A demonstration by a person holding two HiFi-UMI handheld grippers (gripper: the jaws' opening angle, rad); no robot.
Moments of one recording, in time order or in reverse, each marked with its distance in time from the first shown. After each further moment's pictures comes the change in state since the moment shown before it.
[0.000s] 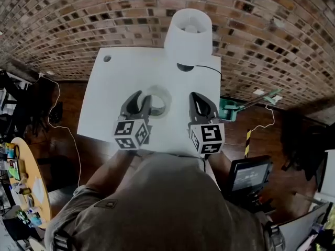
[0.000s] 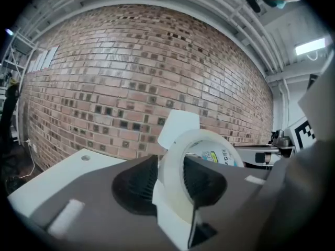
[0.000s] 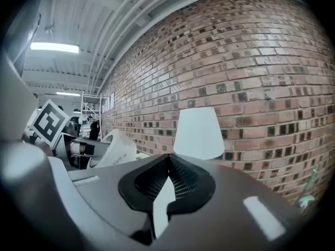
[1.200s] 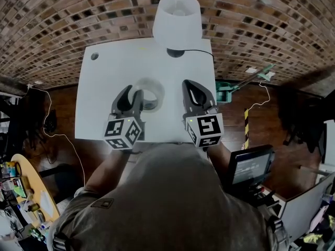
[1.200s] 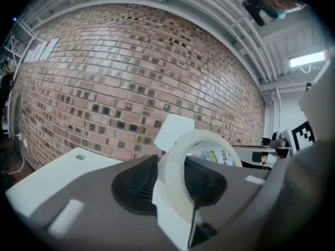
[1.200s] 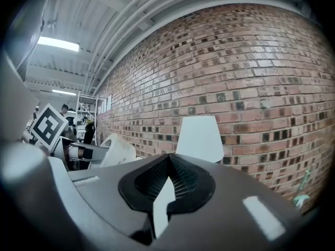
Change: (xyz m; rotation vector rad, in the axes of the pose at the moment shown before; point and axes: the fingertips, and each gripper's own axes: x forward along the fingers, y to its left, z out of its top) left arm -0.020 0.011 0.008 -0.032 -0.028 -0.091; right arm -0.013 0.028 0.016 -0.010 -0.049 -0.062
